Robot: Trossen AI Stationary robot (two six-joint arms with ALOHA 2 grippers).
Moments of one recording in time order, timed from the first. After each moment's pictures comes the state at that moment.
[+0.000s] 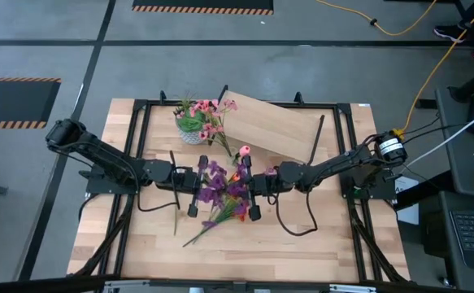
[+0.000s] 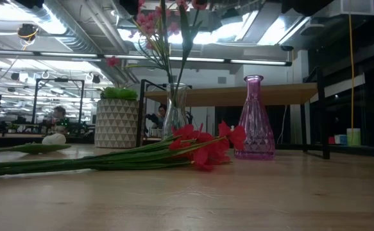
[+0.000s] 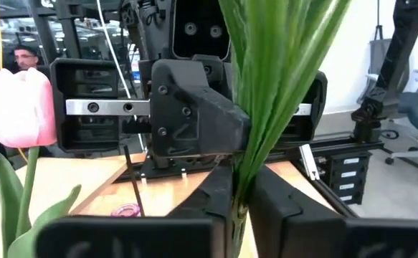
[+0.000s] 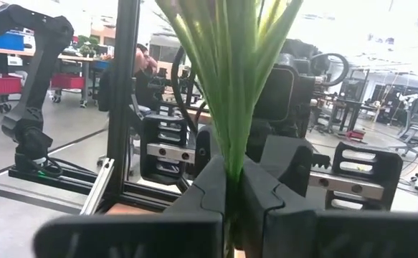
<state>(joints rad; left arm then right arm) -0.30 1.26 0.61 0.70 -0.19 0.06 0.23 1.71 0.99 0.89 0.05 -0.16</state>
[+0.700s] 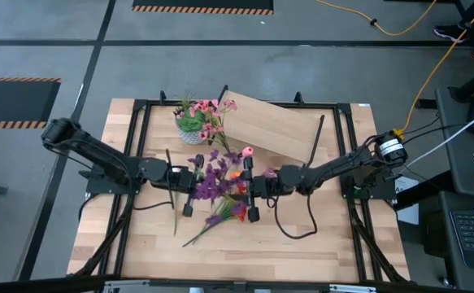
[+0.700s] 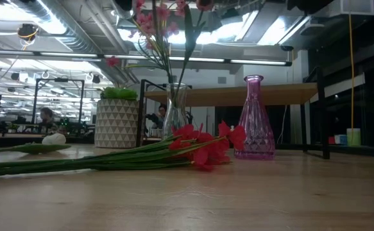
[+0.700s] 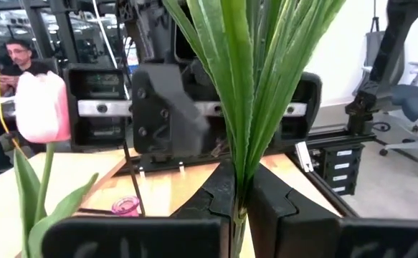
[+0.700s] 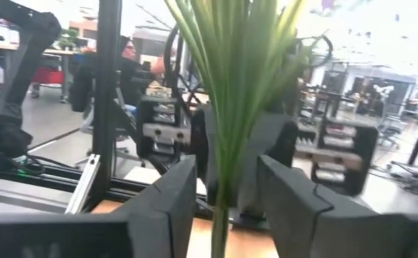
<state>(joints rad) -0.32 1.17 0.61 0.59 -0.19 0.06 0.26 1.71 0.99 0.88 0.15 -0.17</state>
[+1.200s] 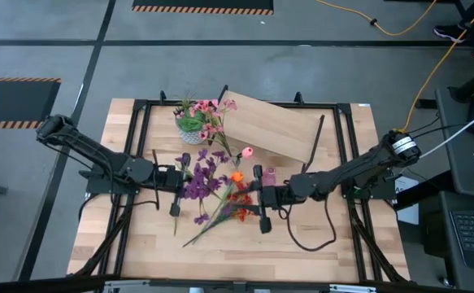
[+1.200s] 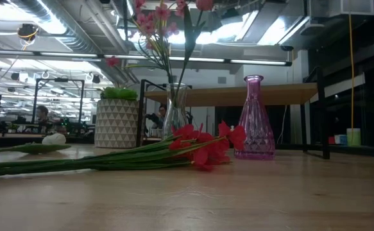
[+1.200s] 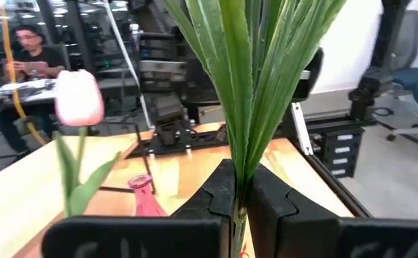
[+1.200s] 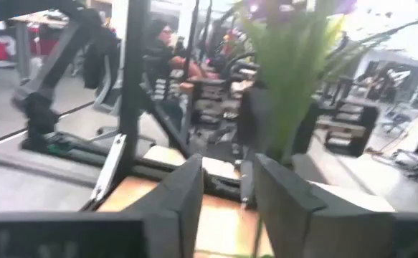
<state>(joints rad) -0.41 0.99 0.61 0.33 -0.32 0.04 0.37 1.59 0.99 0.65 0.24 -0.19</state>
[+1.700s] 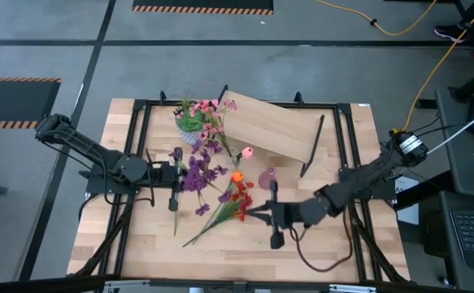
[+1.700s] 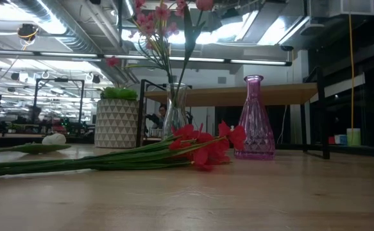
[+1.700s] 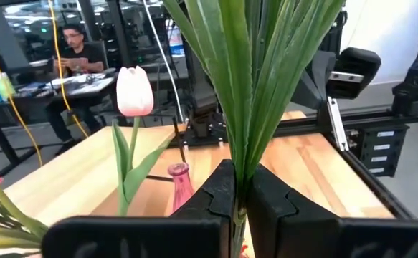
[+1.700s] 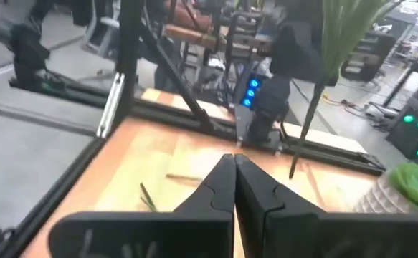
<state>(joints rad) -0.42 0.91 0.61 0.23 -0.46 0.06 0.56 1.52 0.99 0.36 0.56 -0.13</state>
